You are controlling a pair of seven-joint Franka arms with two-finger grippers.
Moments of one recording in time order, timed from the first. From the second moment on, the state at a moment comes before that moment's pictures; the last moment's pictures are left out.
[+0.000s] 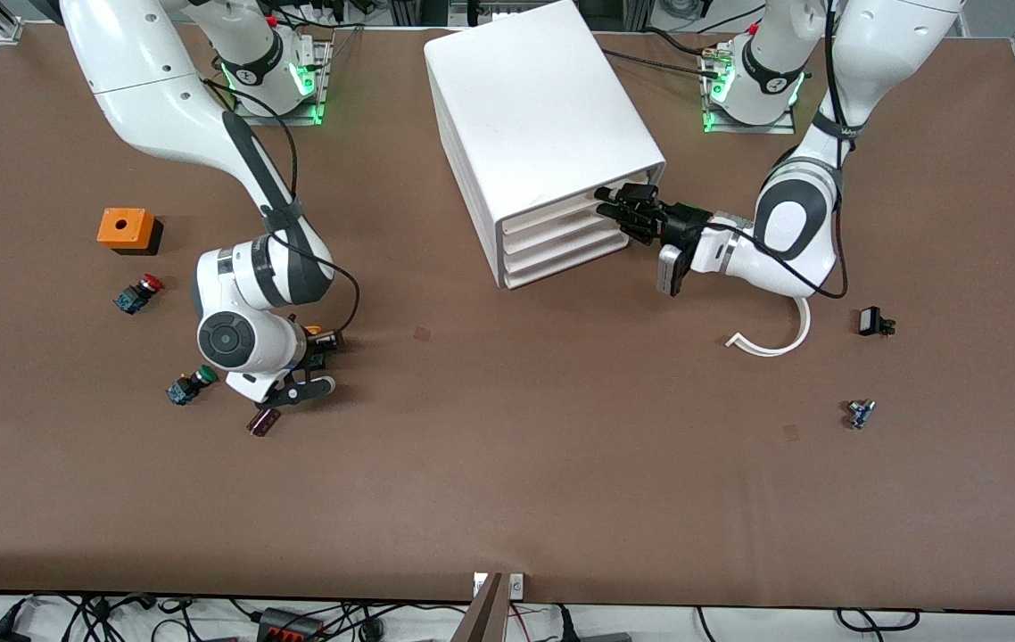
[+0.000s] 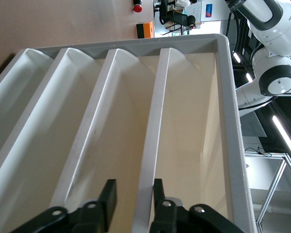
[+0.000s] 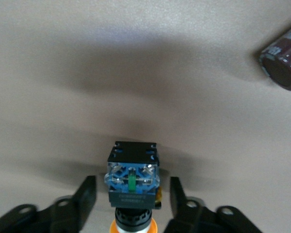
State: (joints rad) left arm -0.12 0.37 -0.14 -2.18 -1.24 1.65 0.98; right arm 0.27 0.71 -0.01 -1.67 0.01 2.15 0.00
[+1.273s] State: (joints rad) left arm 0.00 0.57 -0.12 -1.81 -1.11 1.63 0.99; right arm 0.31 0.62 0.04 -1.13 0.02 1.87 0.00
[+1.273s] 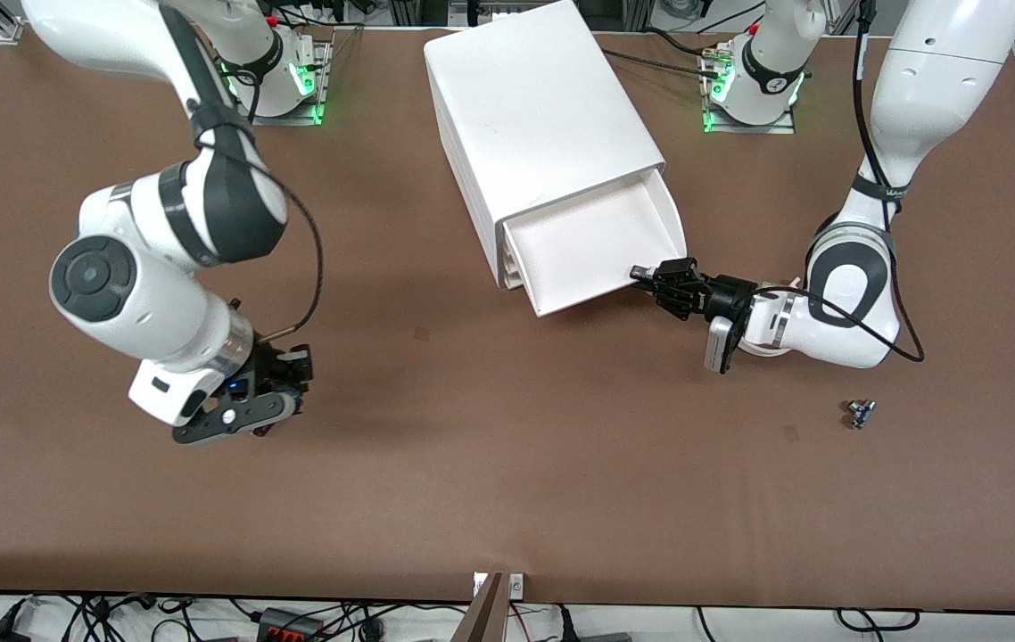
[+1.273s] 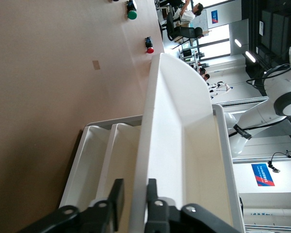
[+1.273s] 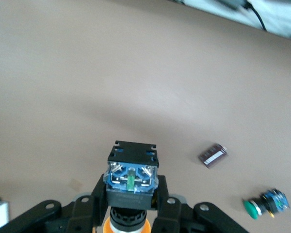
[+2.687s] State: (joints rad) left arm 0.02 0.50 -0.14 -1.28 -0.33 1.37 0.10; right arm 0.78 0.70 0.11 -1.05 0.02 2.00 0.55
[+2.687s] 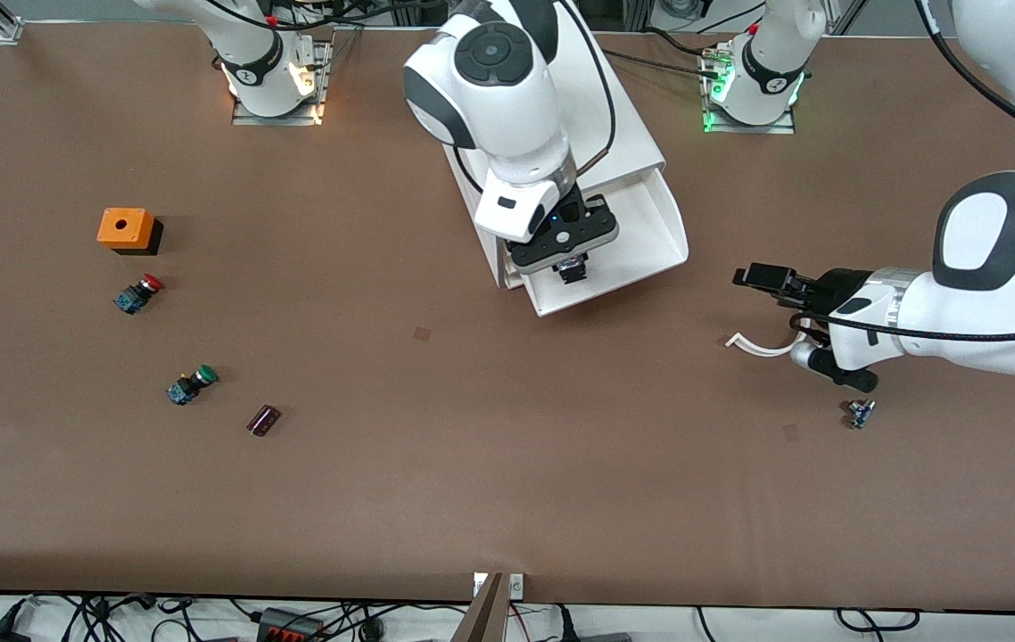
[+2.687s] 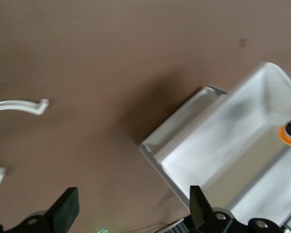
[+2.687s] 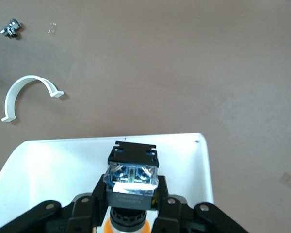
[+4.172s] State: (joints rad) left arm -0.04 0.51 -0.14 -1.20 -0.09 1.41 -0.14; right arm 0.78 0.72 0.07 -0.94 0.01 1.79 0.63
